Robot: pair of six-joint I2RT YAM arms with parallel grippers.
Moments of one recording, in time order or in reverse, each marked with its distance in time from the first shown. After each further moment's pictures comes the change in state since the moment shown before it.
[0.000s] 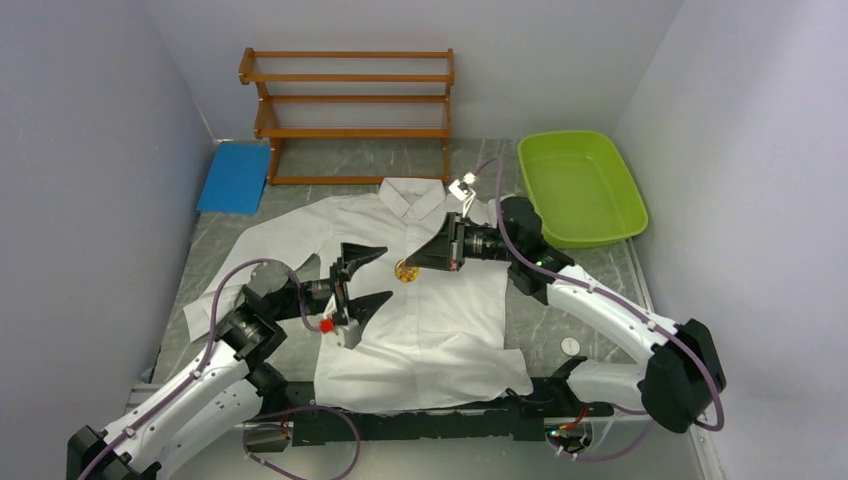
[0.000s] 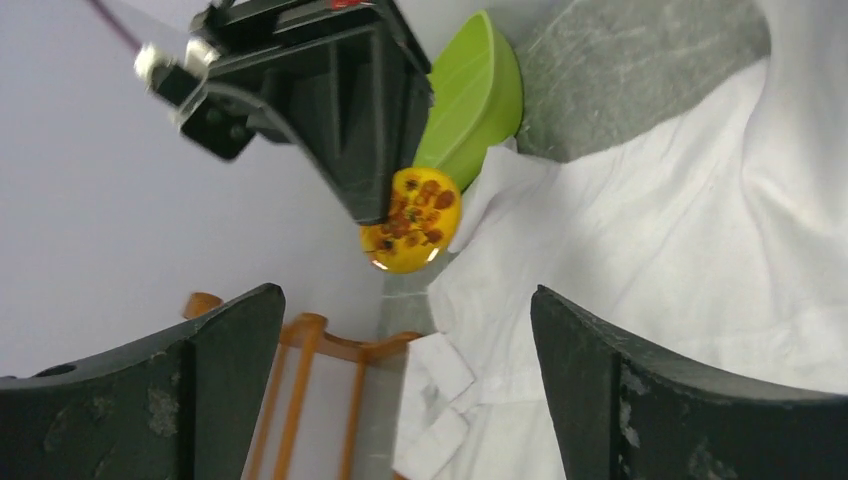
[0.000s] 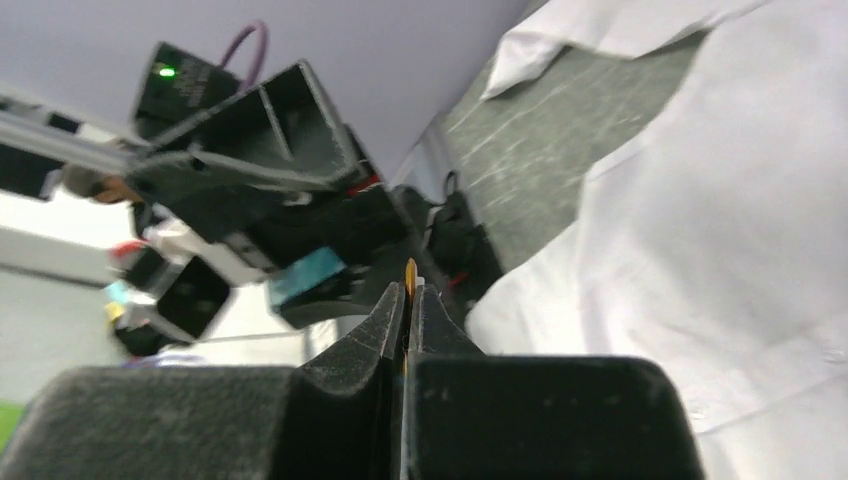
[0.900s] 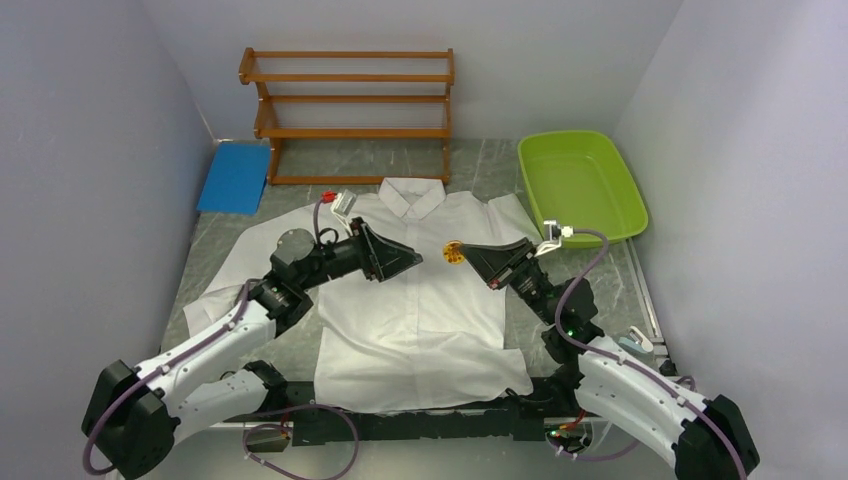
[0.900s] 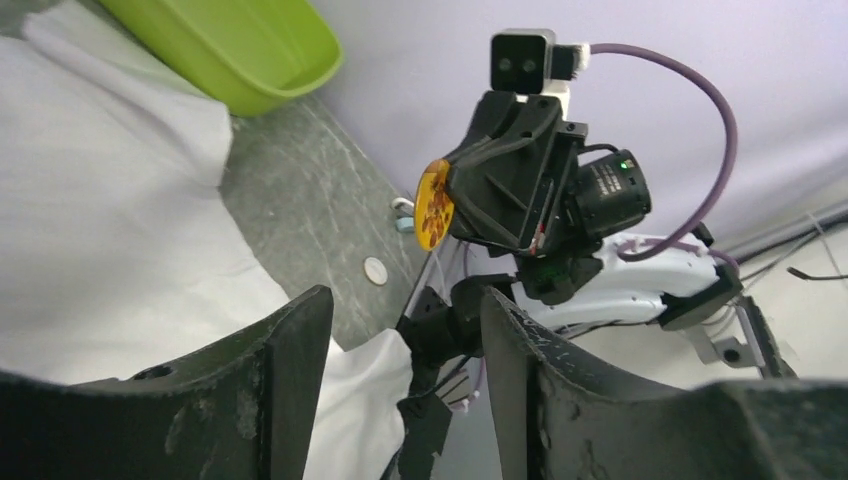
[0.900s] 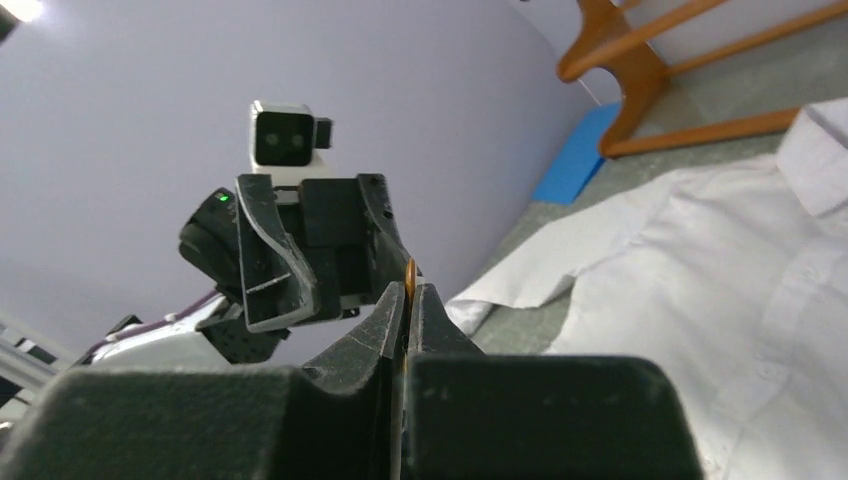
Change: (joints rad) left arm -0.015 0.337 0.164 0.257 -0.255 -1.936; right arm -0.029 -0.520 -0.571 0.495 0.624 0.060
